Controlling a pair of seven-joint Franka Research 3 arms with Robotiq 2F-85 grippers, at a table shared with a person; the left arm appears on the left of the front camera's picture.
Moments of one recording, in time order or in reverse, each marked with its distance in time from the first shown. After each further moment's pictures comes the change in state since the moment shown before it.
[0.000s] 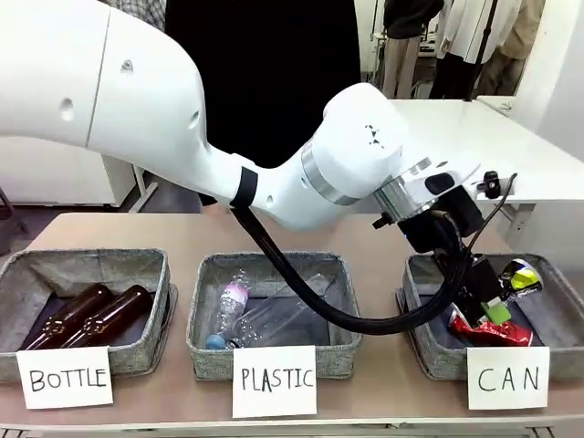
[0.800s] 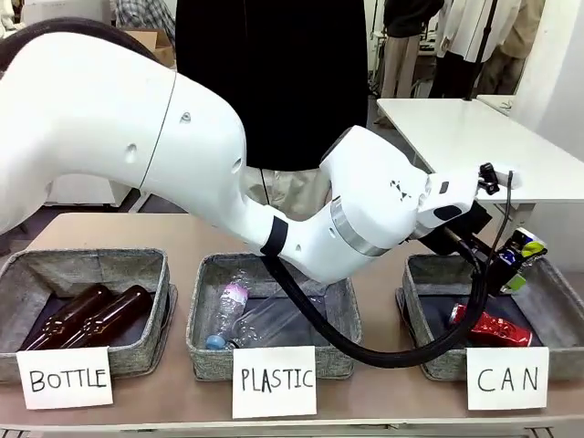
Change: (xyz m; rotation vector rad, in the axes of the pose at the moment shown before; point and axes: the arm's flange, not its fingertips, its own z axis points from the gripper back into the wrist) left arm 0.015 0.051 -0.024 0.320 -0.326 -0.155; right arm 0.000 0.000 0.000 -0.001 0.001 0.000
